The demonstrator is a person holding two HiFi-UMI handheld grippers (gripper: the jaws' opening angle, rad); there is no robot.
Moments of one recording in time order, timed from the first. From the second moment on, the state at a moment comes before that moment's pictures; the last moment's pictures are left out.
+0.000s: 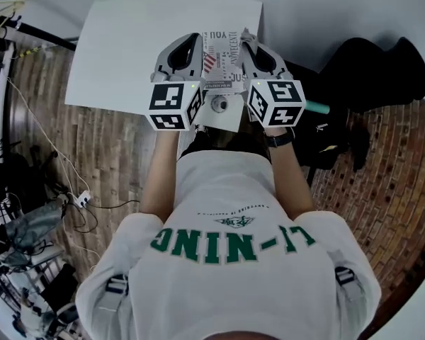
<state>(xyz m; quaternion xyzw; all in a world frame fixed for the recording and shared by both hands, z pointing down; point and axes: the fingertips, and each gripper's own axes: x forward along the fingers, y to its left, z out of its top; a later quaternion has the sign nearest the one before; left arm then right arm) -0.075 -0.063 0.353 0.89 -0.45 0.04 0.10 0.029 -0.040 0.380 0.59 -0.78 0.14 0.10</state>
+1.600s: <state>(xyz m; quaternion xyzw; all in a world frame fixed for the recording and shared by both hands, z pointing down) -0.074 -0.170 0.445 0.84 -0.50 0.11 0.16 0.015 -0.196 0.662 0.40 -0.78 0.06 0.47</state>
